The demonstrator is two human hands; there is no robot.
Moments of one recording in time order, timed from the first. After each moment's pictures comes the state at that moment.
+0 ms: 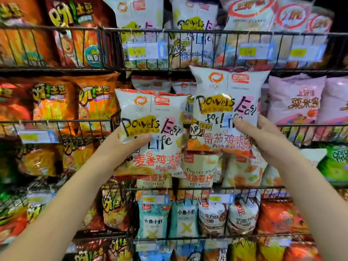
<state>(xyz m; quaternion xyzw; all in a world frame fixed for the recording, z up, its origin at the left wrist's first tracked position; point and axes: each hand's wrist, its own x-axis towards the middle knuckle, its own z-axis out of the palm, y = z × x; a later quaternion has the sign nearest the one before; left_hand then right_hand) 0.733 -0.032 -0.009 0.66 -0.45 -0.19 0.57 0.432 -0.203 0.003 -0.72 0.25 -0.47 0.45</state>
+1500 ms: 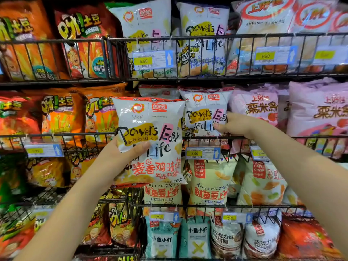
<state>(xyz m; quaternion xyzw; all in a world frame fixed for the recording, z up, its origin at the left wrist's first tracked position) 0.774 -0.056 -0.014 0.61 -0.47 -0.20 0.61 0.527 -0.323 0.050 -0.86 0.42 -0.20 0.22</state>
